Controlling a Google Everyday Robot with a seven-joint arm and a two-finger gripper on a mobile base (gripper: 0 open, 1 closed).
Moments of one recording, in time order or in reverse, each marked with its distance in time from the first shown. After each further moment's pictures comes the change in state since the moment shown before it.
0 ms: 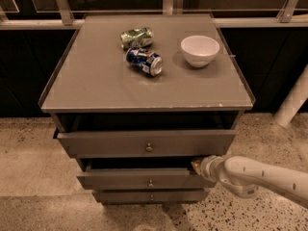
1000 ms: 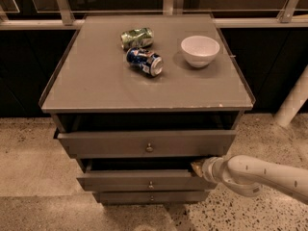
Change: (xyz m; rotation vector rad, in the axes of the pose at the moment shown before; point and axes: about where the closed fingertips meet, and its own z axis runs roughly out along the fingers) arm 0.017 0.005 -0.006 -0.066 0.041 -0.002
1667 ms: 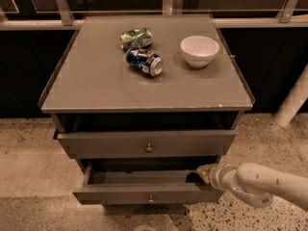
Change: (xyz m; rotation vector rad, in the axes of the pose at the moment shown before) arm 0.011 0.003 -0.025 0.005 -0.007 0.028
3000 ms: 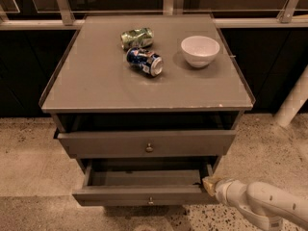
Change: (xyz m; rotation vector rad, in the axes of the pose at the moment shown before) arm 0.046 0.012 -0.029 0.033 -0.027 0.153
